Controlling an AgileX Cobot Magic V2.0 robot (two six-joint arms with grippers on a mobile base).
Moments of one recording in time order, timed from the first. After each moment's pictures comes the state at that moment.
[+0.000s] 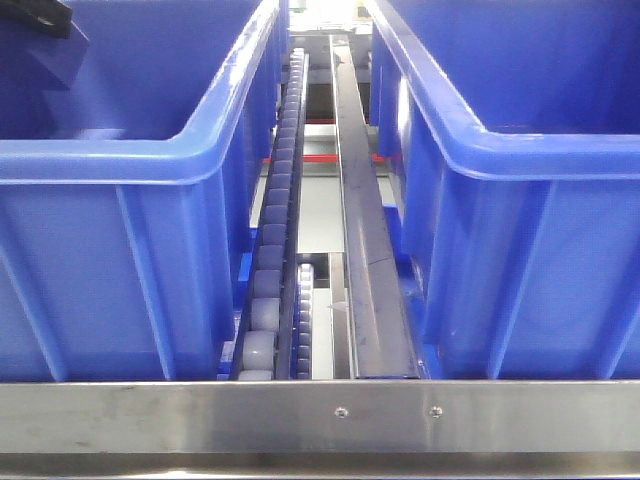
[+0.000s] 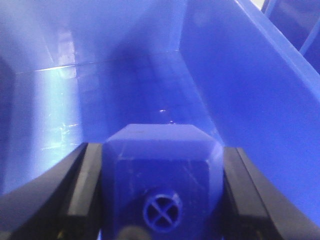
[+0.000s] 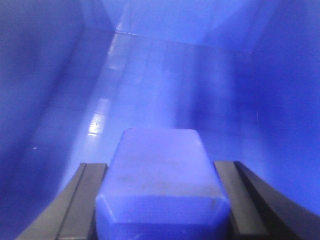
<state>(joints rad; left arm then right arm) -0.29 1.19 -0.77 -0.26 0.04 0.22 0.07 1.02 -0.58 -0.02 0.01 -0.03</state>
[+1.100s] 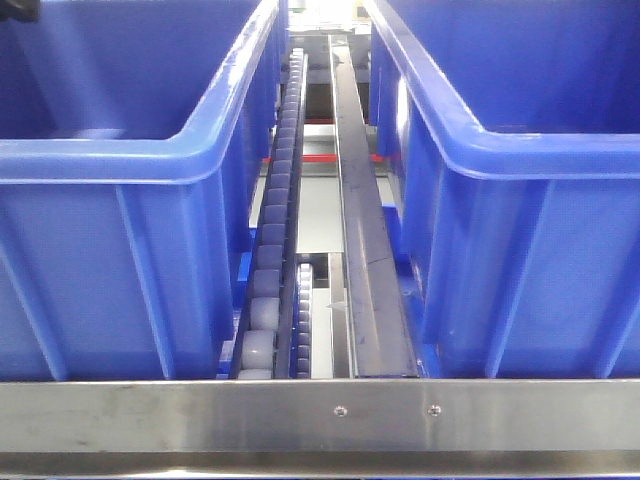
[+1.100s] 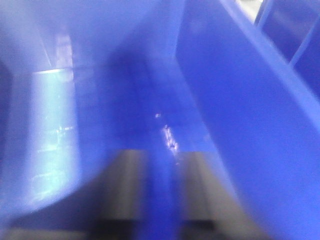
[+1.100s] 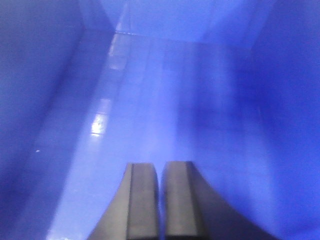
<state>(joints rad) -0.29 1.17 -0.78 -0.30 0.06 0.22 0.07 1.02 -0.58 0.03 0.02 -0.02</state>
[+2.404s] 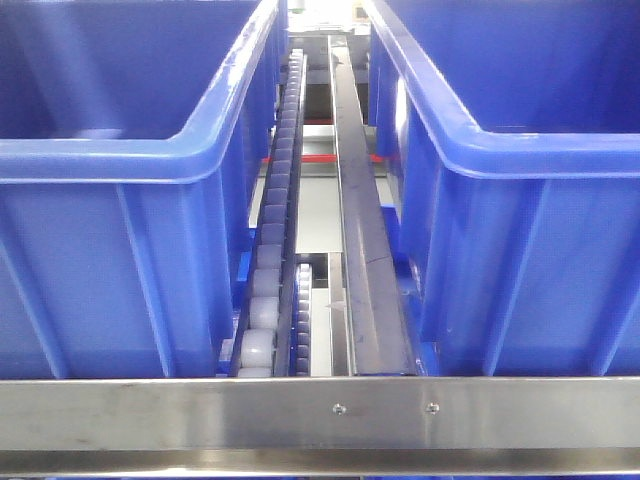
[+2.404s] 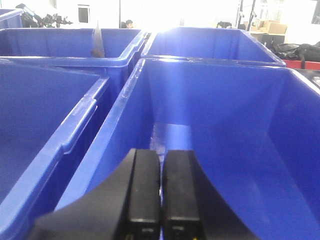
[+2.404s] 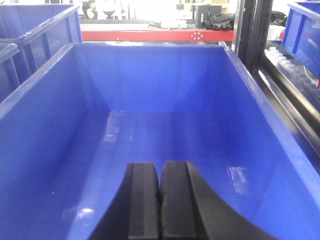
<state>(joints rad) 0.06 0.20 -0.22 -0.32 0.06 0.22 0.02 0.35 -0.23 0.08 -0.04 -0.02</state>
